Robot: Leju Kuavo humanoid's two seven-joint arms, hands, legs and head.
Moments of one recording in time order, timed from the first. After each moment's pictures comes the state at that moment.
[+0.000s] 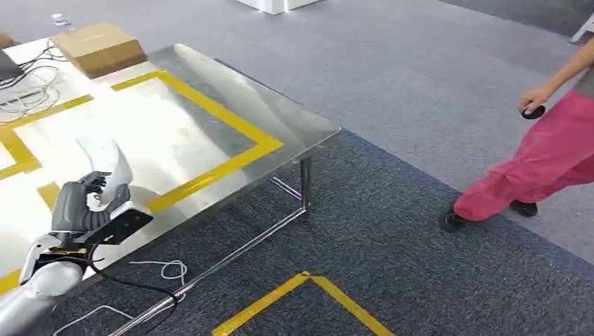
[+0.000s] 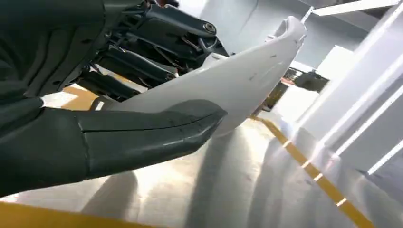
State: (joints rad) left arm -0.08 0.44 -0.34 -1.60 -0.20 0.45 -0.23; right arm -0.07 -0.54 1.56 -1.12 -1.40 -0.68 -0.16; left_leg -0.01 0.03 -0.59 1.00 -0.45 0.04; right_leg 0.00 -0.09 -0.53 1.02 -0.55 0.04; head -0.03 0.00
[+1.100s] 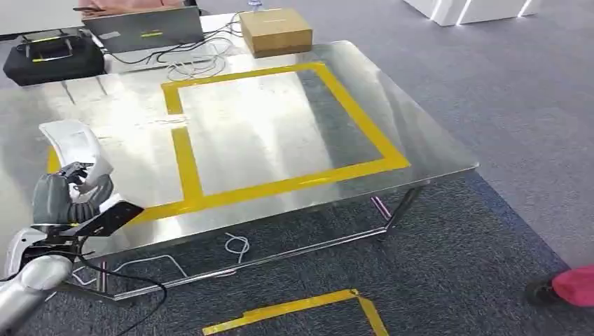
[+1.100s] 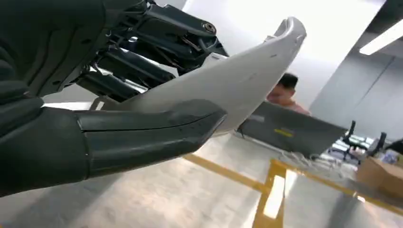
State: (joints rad) left arm -0.11 0.46 -0.30 -1.59 -0.31 0.49 -0.22; right arm -0.05 -0.51 1.52 -1.07 -1.33 -0.62 -0.13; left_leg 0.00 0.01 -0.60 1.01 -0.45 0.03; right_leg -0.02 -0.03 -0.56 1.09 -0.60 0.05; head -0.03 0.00
